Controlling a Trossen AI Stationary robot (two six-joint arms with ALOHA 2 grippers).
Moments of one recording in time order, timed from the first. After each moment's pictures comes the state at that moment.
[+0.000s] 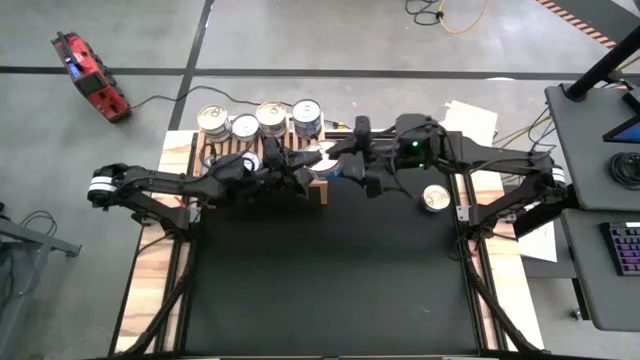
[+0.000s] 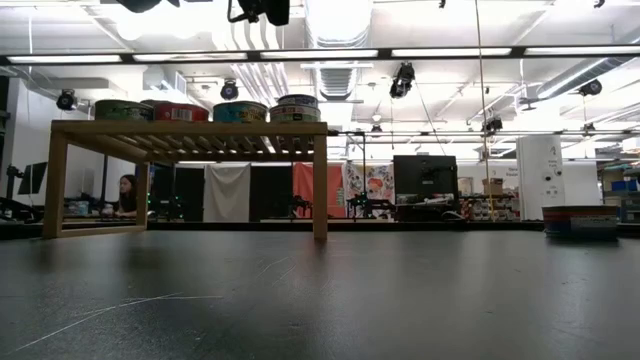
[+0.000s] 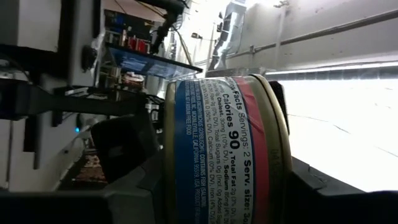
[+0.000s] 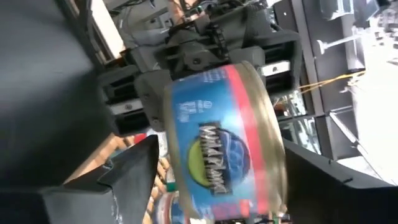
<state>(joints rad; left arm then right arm) 0.05 1.34 0.91 0.79 -0.17 -1.74 -0.14 1.40 1.48 -0.27 -0.15 -1.23</state>
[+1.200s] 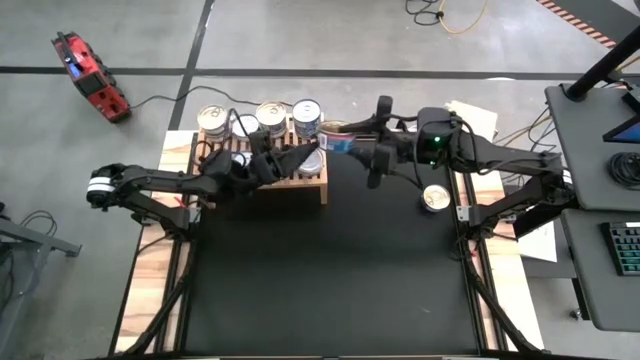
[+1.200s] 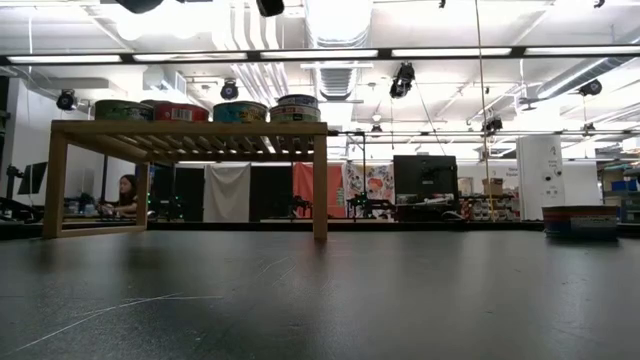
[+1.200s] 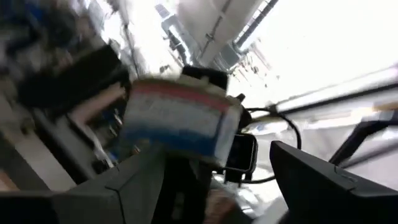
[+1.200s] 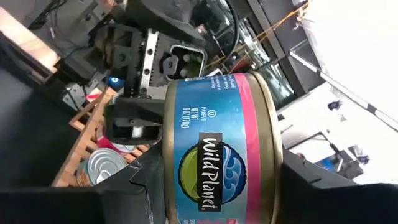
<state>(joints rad) 0.08 1.33 0.91 0.95 -0.15 -0.93 -0.13 1.34 1.48 -0.18 0.06 -0.93</state>
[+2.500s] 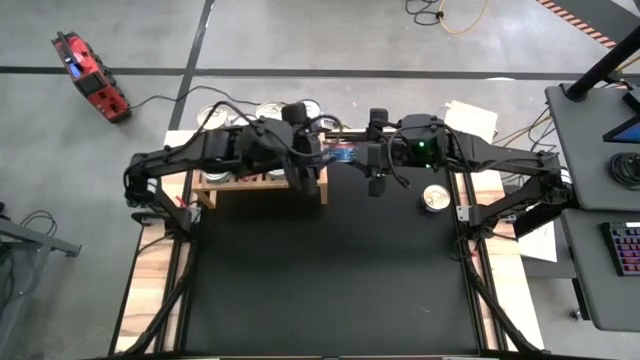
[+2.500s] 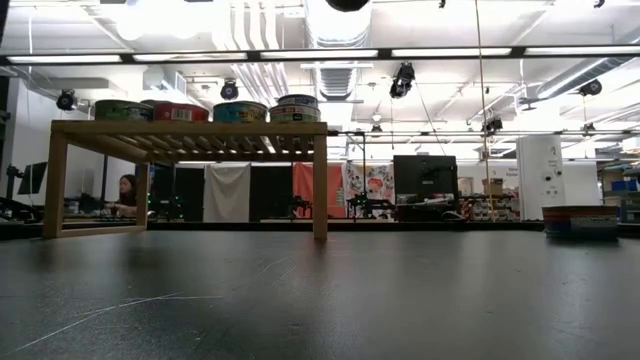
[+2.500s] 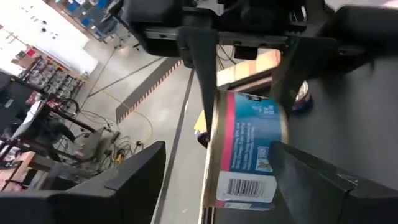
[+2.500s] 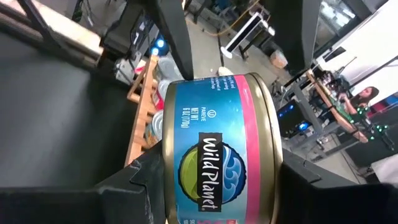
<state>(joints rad) 0.00 1.65 2.03 -0.79 -0.45 0.47 -0.13 1.35 1.48 -0.40 0.08 -0.63</state>
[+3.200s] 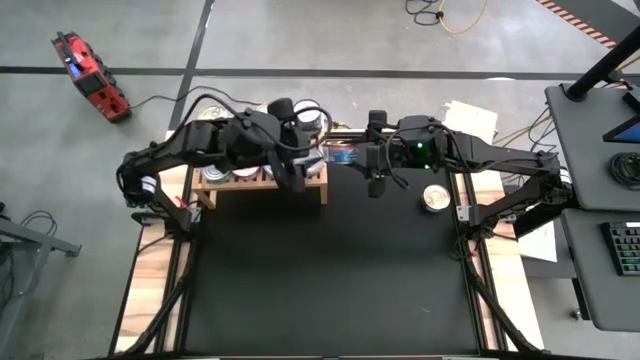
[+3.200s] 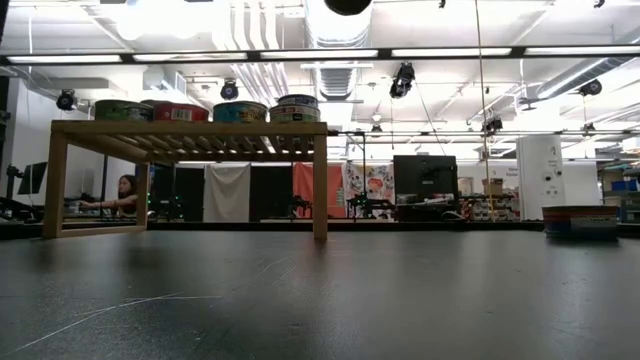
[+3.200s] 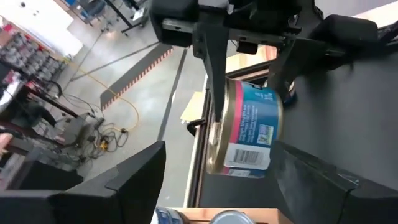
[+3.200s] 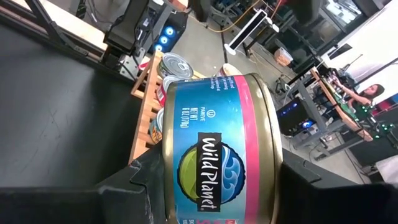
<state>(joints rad) 0.00 1.65 2.15 -0.99 -0.43 0.37 -0.13 1.35 1.47 -0.42 0.08 -0.63</state>
